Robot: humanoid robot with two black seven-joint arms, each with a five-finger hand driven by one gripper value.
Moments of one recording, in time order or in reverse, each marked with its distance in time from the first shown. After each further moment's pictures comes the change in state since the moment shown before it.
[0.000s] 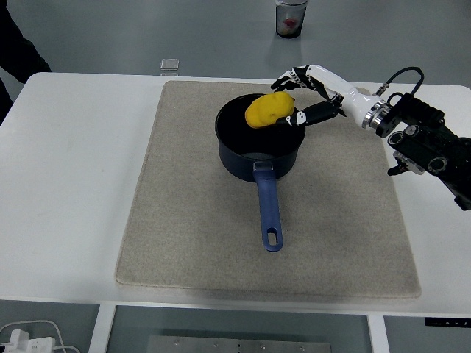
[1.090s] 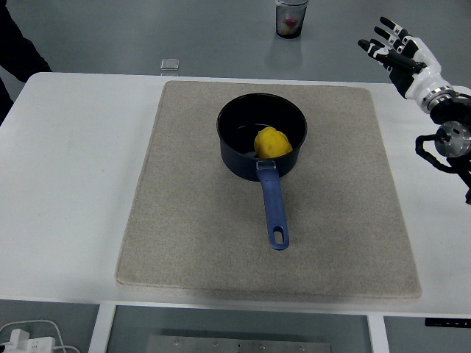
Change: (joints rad) left arm 0.000 0.000 0.001 -0.005 0.000 0.000 0.000; right arm -0.061 -0.106 0.269 -0.019 0.788 0.007 -0.292
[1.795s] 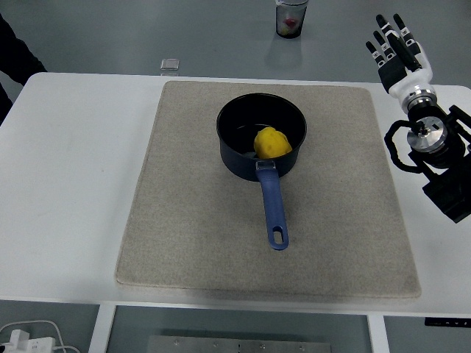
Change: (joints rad) left arm 0.001 0.000 0.001 -0.006 0.001 -0.001 0.000; right arm -0.067 0.144 0.349 -0.035 0.088 -0.027 0.048
